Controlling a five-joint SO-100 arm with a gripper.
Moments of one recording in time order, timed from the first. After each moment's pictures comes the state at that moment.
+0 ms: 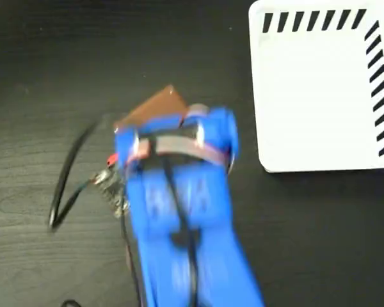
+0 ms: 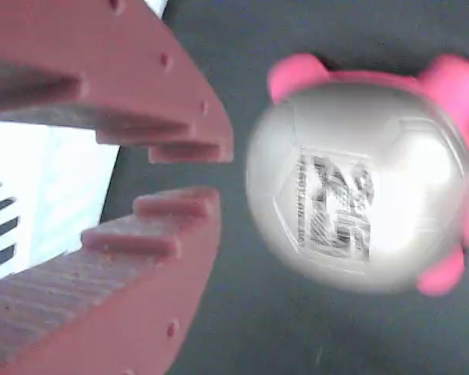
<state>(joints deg) 0.0 108.0 105.8 83.7 -32.2</state>
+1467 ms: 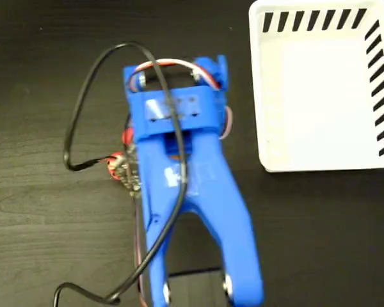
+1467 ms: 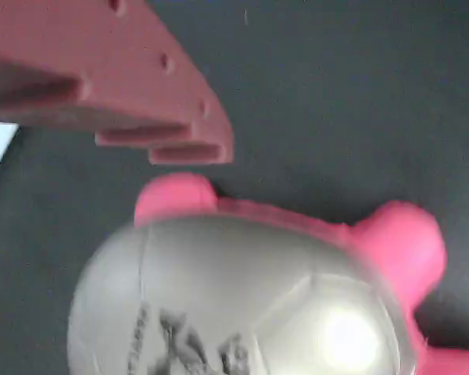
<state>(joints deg) 1.1 84.5 99.1 86.7 -35.2</state>
